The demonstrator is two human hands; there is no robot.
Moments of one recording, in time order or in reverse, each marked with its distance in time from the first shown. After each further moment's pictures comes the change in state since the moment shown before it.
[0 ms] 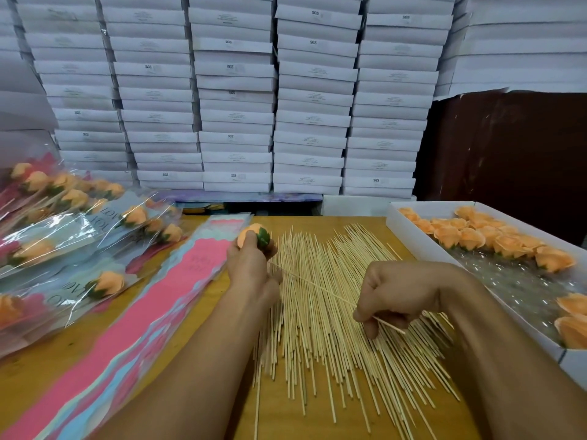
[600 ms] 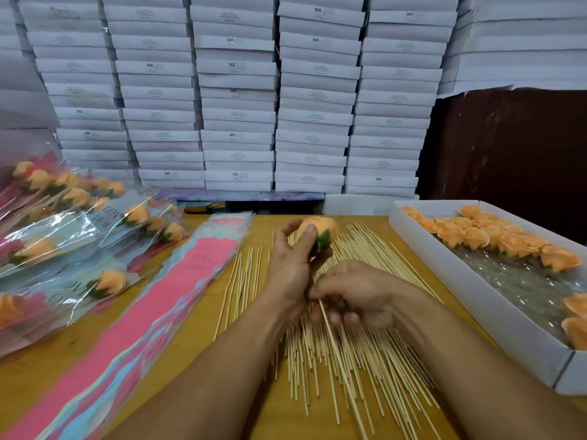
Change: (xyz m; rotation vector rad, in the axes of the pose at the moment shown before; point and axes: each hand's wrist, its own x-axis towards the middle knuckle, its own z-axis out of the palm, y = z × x) left_hand -0.032 -0.023 0.011 0.102 -0.485 0.054; right_hand 0.045 -0.019 0.038 0.708 0.113 -0.108
